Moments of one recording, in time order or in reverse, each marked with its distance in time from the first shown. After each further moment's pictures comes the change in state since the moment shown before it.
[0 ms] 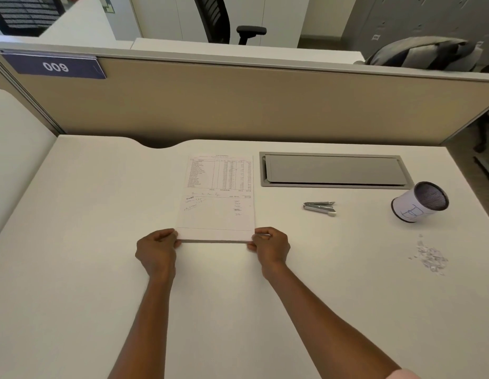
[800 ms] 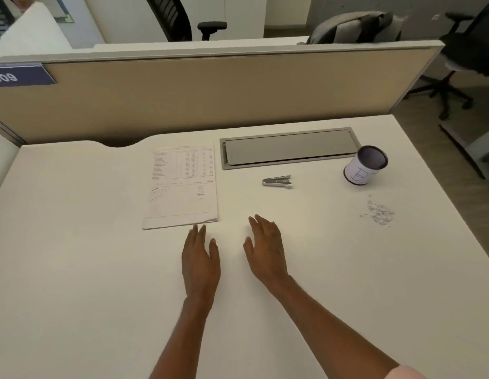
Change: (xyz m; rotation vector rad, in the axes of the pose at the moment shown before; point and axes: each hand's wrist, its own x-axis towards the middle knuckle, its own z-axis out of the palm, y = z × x) left_hand -0.158 -0.062 0.042 0.582 -0.321 0.597; right_hand -0.034 0.052 -0.108 -0.839 -0.038 -0.803
